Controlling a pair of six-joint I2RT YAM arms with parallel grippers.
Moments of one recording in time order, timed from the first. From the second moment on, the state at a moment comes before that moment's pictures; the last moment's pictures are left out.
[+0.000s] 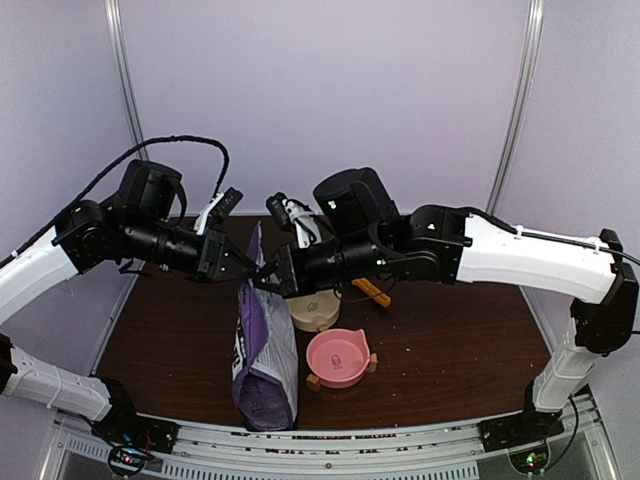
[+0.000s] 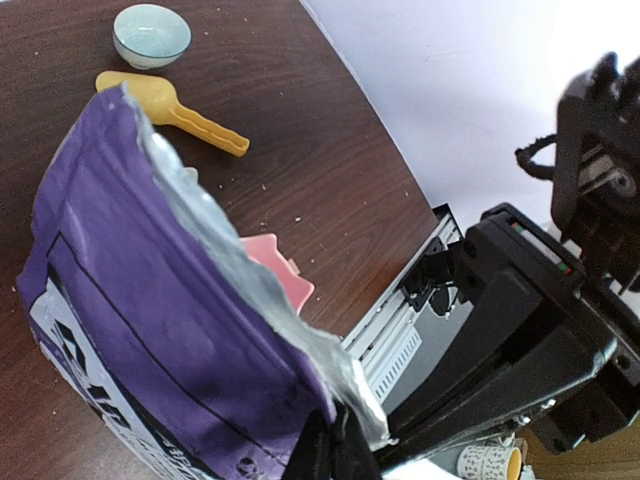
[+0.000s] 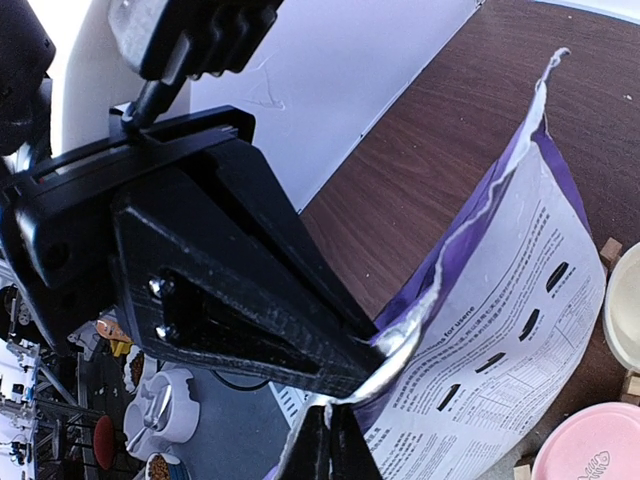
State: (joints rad) left arm -0.81 1.14 1.25 -0.72 0.43 -0.58; right arm 1.20 1.70 1.66 -0.41 -0.16 0.68
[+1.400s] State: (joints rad) left arm -0.82 1.12 1.31 -0.82 0.27 -0.57; right arm 1.24 1.74 1.79 -0.68 0.16 0.64
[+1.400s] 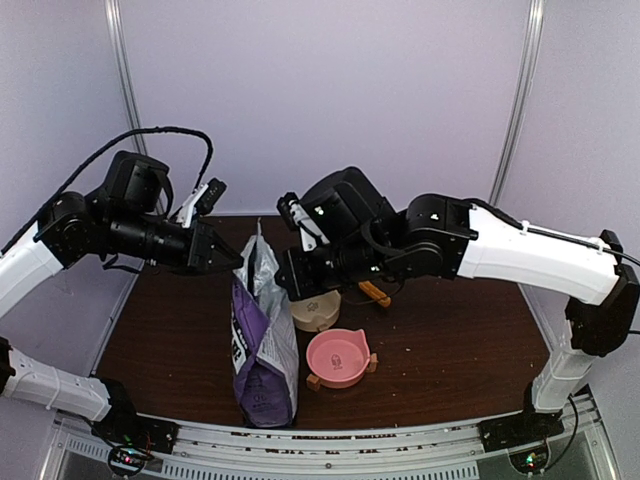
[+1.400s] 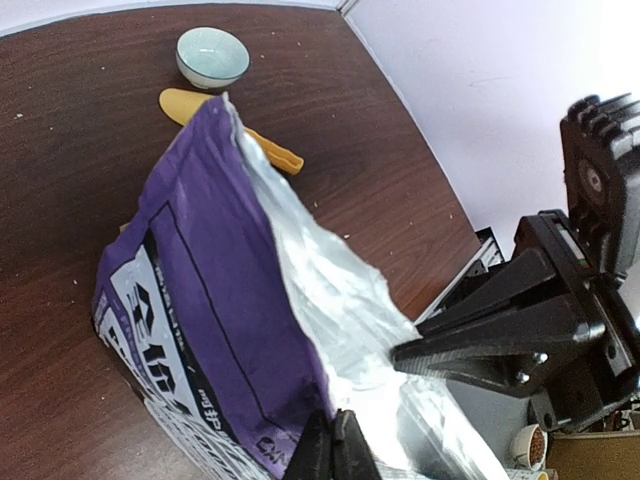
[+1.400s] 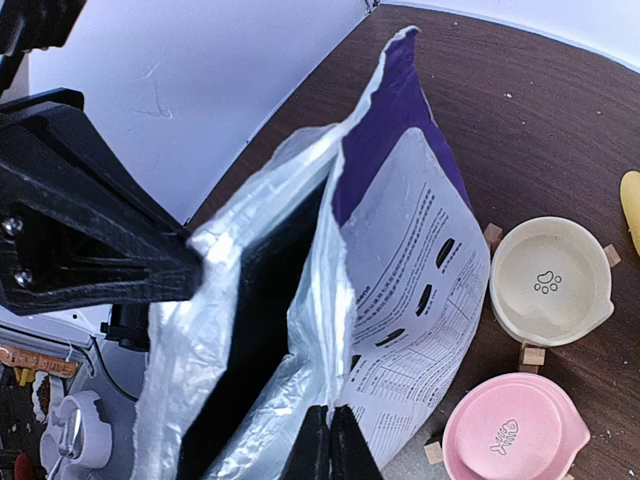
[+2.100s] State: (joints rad) left arm -0.80 1.11 1.45 -0.99 0.20 -0.54; right arm 1.22 1.67 1.74 -0.66 0.10 0.66
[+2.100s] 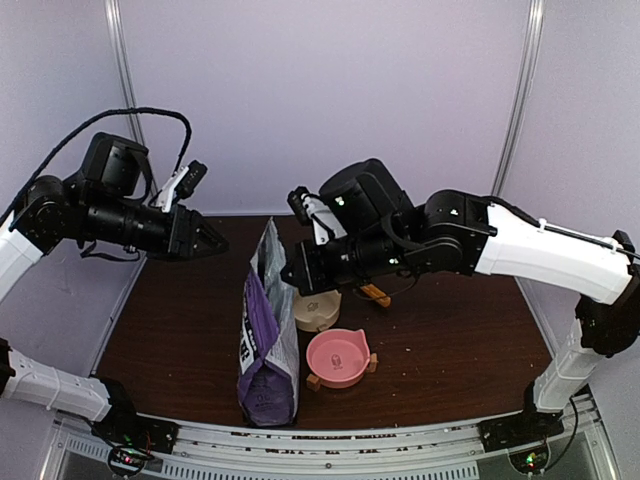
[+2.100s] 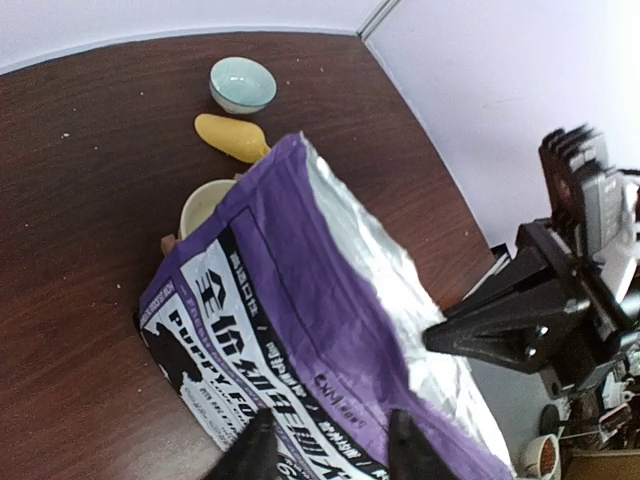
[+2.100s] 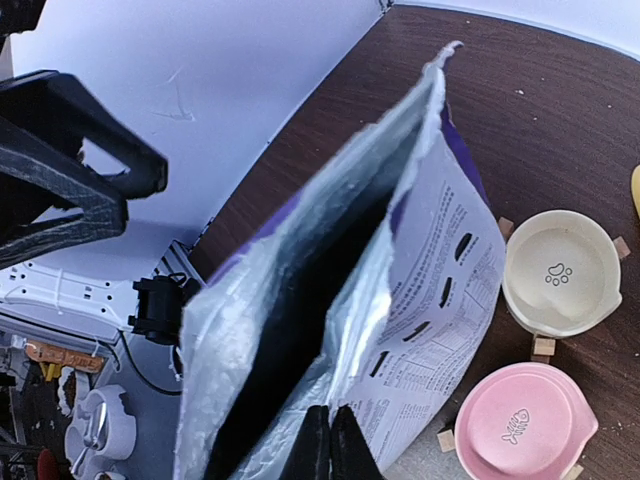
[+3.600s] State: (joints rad) left arm -0.87 1.29 1.57 -1.15 0.22 -0.53; right arm 1.23 1.67 1.73 -0.66 0.15 0.64
